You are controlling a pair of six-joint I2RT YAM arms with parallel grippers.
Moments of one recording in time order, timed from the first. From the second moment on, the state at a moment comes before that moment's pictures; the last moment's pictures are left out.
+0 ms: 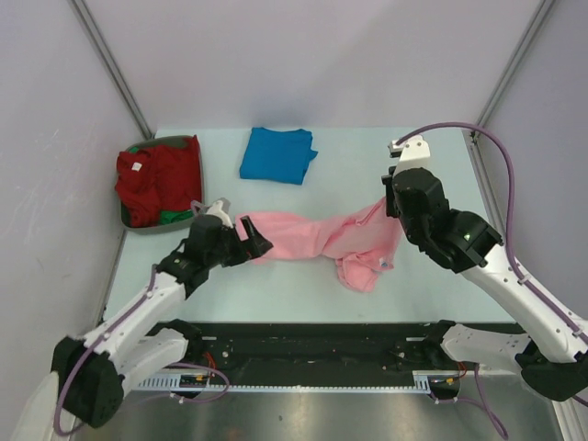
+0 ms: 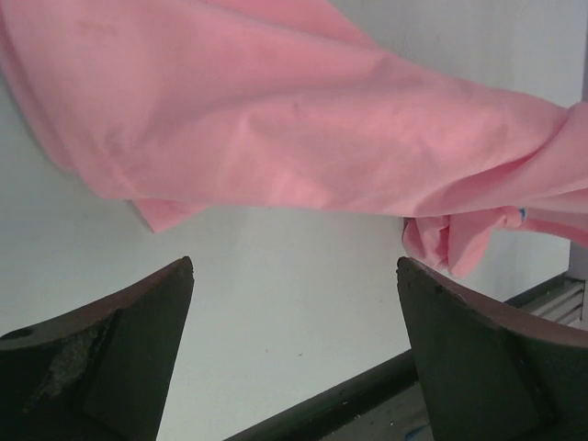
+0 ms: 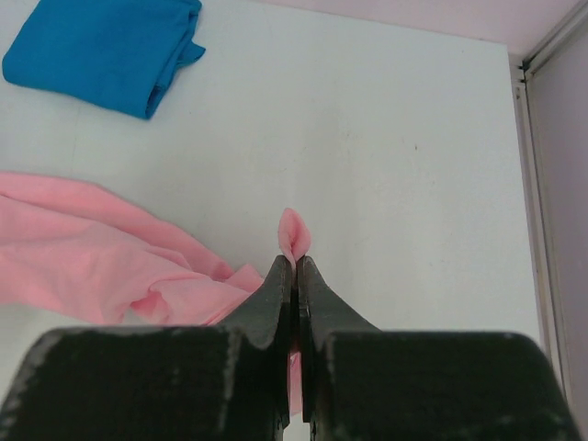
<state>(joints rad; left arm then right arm) -0.39 0.88 0.55 -0.28 0.15 -0.70 0.78 1.07 1.34 -0.71 0.67 0.18</state>
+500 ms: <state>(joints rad) -0.82 1.27 0.60 -0.10 -0.10 -0.83 0.69 1.07 1.27 -0.70 0.58 0.21</state>
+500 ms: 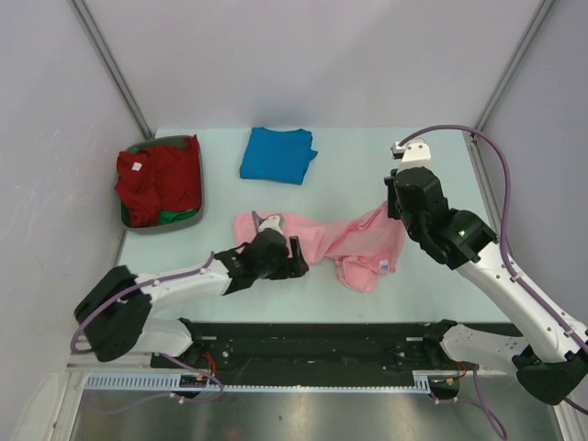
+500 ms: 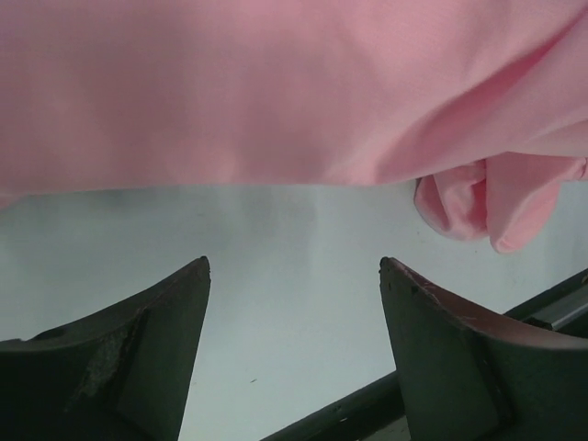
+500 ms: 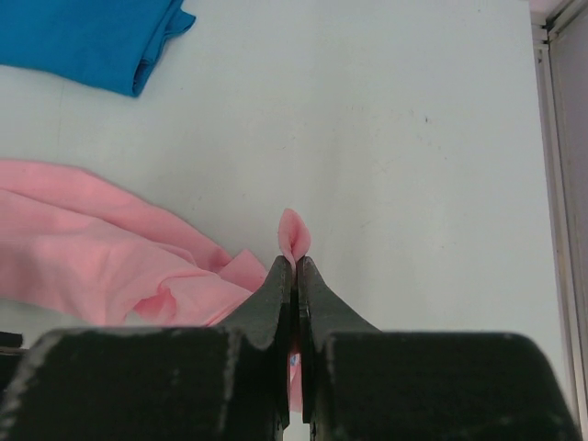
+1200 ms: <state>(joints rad) -0.96 1.73 1.02 -0.35 -0.54 -0.80 0.64 0.97 1.26 -0.68 0.49 0.23</state>
